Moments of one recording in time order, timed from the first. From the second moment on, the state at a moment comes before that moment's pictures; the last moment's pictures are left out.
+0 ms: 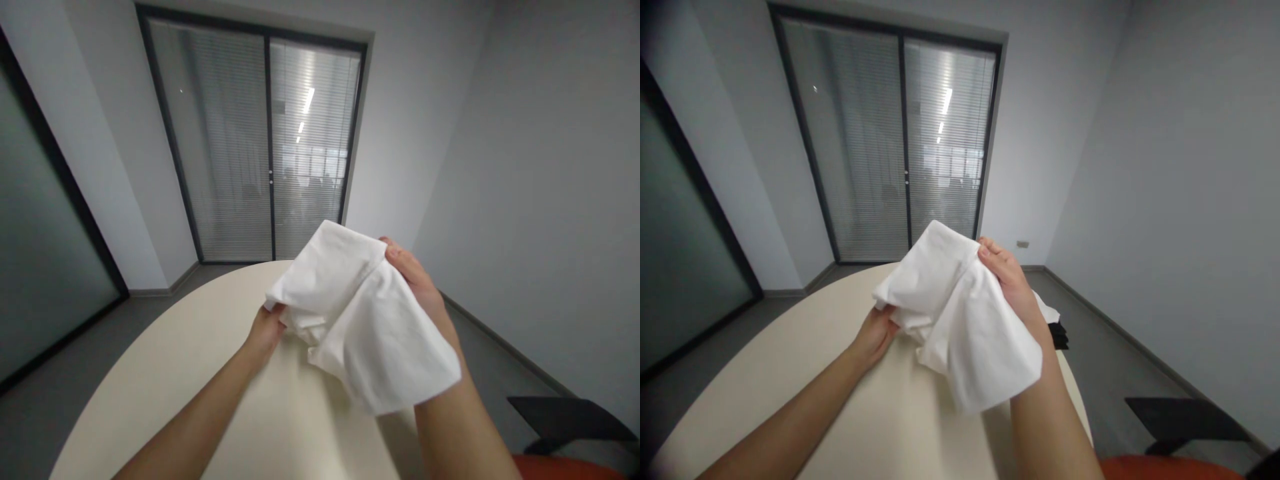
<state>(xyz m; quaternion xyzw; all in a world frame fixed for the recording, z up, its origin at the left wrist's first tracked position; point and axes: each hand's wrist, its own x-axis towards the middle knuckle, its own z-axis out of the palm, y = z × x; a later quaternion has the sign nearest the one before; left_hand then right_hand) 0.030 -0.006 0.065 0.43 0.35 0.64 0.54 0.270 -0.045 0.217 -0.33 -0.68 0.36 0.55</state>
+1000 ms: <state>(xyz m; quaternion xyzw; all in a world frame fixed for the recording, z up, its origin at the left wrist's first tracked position) 0.003 -0.015 0.071 0.77 0.55 0.26 0.21 0.250 0.016 0.126 -0.53 -0.81 0.22 -0.04</state>
